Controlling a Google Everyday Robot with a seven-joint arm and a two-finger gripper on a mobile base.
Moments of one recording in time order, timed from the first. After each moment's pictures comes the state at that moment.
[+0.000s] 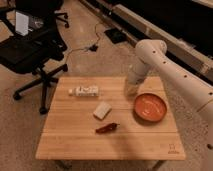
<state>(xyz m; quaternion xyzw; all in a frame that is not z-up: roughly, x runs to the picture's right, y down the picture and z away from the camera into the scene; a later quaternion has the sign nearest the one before) 0.105 0.008 0.756 -0.32 -0.18 -0.07 0.93</state>
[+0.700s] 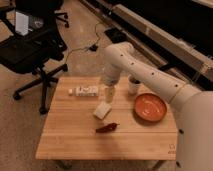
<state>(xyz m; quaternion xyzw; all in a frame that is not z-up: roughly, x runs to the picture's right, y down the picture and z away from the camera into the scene) -0.040 0.009 0.786 -0.31 -0.19 -0.14 0.92</state>
